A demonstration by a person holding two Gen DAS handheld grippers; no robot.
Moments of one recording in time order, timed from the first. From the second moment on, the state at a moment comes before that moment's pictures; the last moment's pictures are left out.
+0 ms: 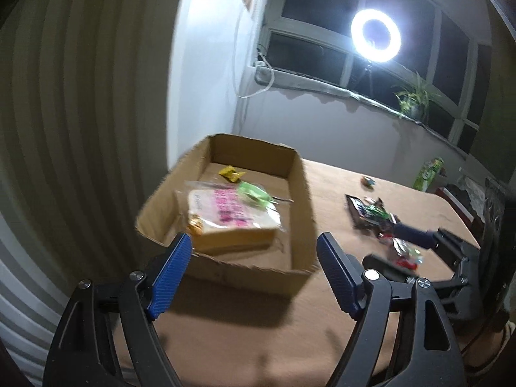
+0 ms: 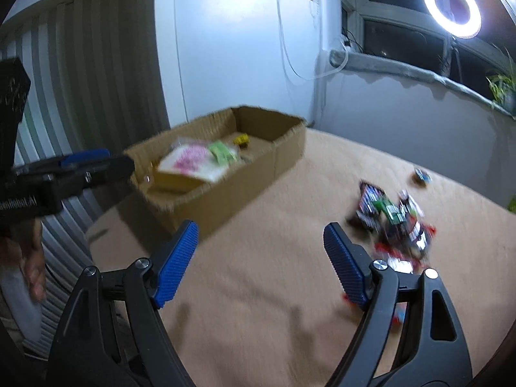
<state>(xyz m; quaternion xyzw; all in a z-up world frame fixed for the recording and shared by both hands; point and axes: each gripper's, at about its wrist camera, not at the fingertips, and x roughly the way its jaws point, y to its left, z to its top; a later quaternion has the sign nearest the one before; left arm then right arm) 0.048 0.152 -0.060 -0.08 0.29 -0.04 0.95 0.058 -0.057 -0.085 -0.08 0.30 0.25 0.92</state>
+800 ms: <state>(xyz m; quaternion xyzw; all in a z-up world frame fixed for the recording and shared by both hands) 0.058 0.027 -0.089 -0.03 0.35 -0.15 0.92 0.066 -0.179 -0.119 -0.01 0.34 0.16 0.92</state>
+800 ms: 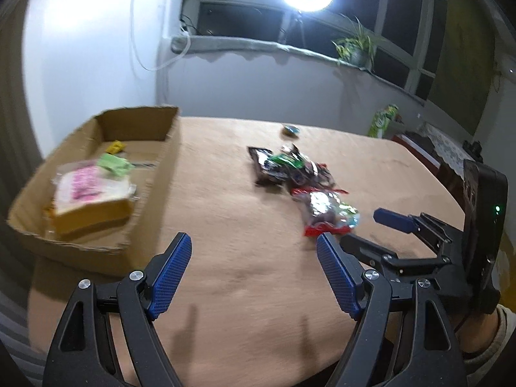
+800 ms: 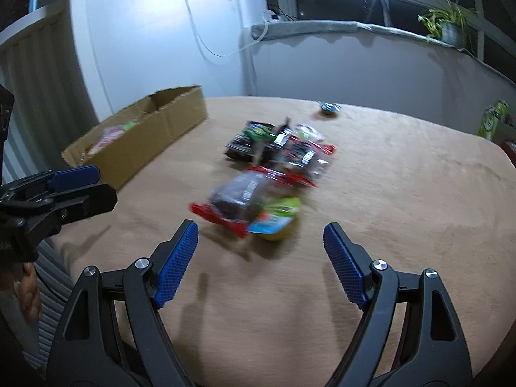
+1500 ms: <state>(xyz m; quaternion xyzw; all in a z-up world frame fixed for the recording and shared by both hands) 0.123 -0.030 -0.127 -0.06 0.41 -0.22 0.88 0.070 -0.227 -0.132 0.00 0.35 0.14 0.93</state>
